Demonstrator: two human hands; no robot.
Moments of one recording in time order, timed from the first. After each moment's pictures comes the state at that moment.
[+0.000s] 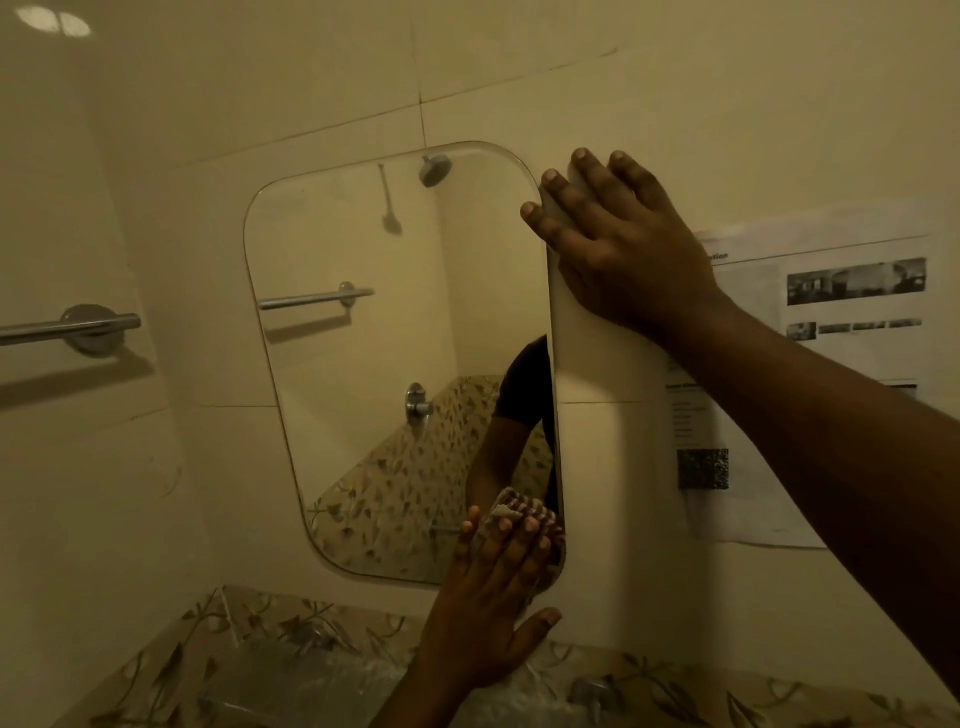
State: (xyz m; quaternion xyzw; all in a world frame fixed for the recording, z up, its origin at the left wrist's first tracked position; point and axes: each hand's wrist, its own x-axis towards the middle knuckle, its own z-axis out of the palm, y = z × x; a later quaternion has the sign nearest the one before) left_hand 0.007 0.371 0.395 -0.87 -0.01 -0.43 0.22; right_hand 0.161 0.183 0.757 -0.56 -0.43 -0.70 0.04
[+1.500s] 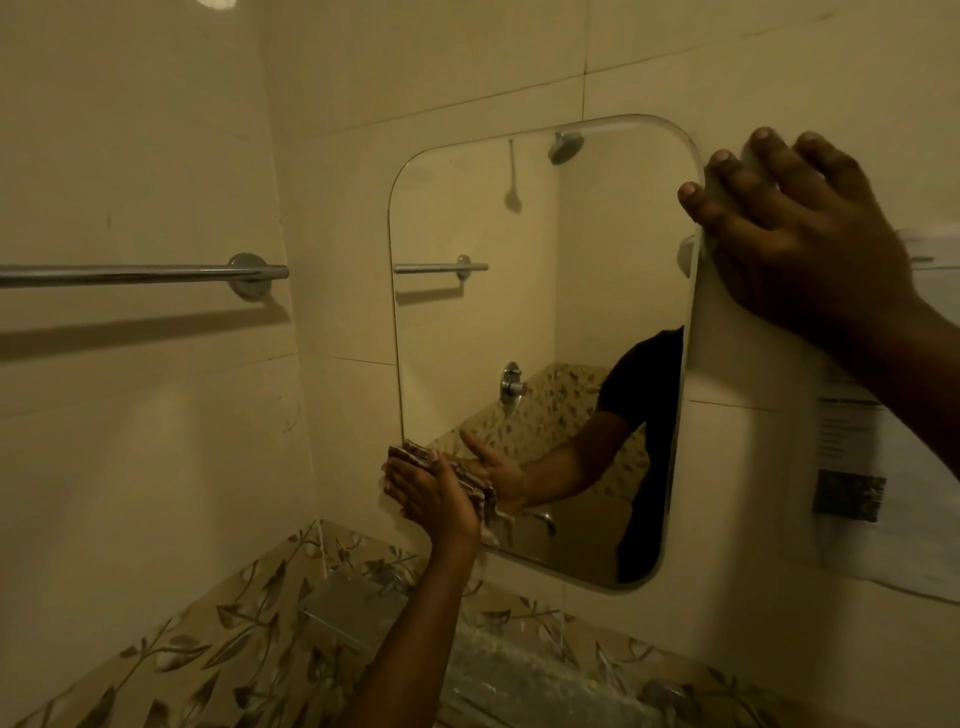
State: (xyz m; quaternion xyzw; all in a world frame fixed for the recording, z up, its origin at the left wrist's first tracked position) left_hand -0.035 0.451 0.479 -0.53 -0.45 -0.56 -0.46; right_hand 0.166 0.182 0.755 -0.56 -0.49 -0.67 0.05
